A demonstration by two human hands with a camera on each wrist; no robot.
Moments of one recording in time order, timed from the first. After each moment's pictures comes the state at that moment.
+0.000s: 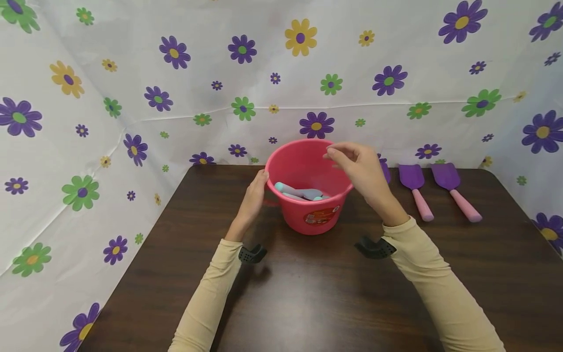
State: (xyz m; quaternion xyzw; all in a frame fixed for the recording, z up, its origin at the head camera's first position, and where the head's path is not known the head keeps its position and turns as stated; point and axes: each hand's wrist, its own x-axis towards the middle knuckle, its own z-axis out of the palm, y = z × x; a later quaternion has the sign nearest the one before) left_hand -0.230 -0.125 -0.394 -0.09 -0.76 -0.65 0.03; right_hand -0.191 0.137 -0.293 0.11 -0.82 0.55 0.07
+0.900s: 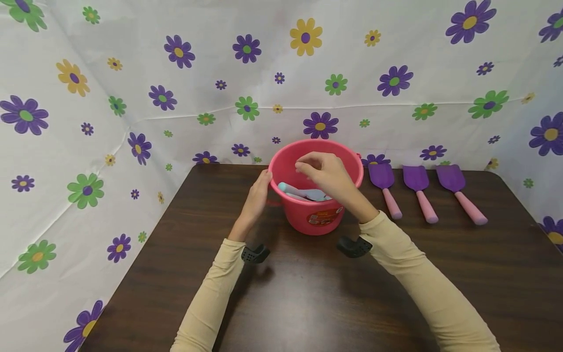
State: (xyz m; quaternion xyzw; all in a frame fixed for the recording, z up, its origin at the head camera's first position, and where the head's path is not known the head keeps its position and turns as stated) left_hand -0.226 -0.126 -0.392 -0.10 -0.79 -0.60 0.05; right_hand -0.212 0.086 -0.309 0.20 -0.84 0.51 0.03
